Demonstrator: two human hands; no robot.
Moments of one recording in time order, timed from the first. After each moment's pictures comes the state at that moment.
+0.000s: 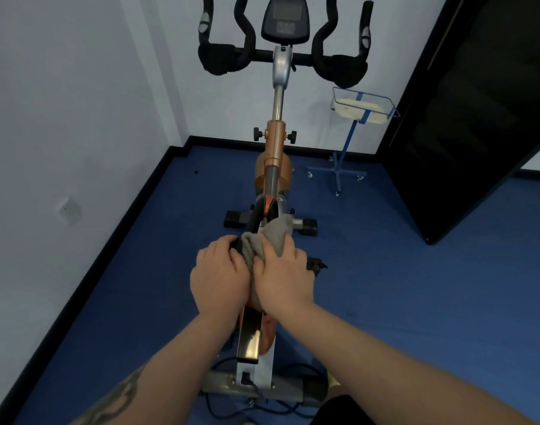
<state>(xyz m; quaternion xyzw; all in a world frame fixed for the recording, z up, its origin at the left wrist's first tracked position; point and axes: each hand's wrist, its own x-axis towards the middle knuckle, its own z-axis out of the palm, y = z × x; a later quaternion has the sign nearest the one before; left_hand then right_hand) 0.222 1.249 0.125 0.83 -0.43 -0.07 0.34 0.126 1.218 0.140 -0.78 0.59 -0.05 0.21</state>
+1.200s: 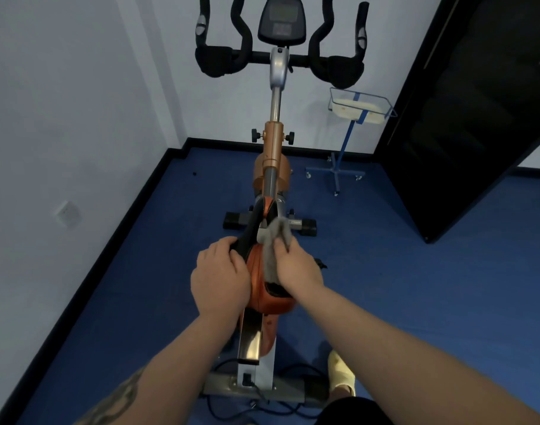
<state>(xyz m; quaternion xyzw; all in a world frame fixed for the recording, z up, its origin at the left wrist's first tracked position) 0.221 1.248 0.128 0.83 -0.44 -0.06 0.34 0.113 1.184 0.142 -0.66 0.63 -0.12 0.39</state>
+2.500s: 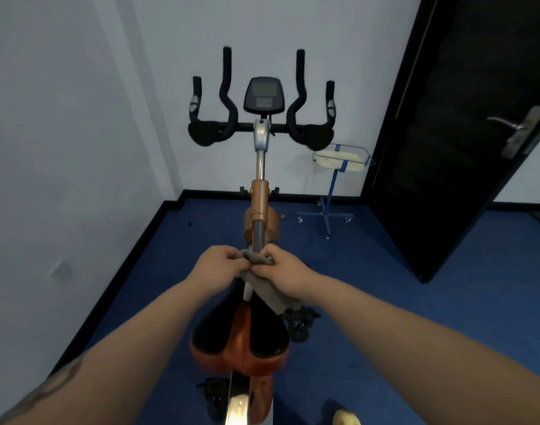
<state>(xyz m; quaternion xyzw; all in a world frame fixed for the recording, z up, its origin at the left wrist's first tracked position) 0.247 1.174 0.237 0.73 -0.52 -0.34 0.29 0.095 1.121 0.216 -0.75 0.44 -0.15 0.47</state>
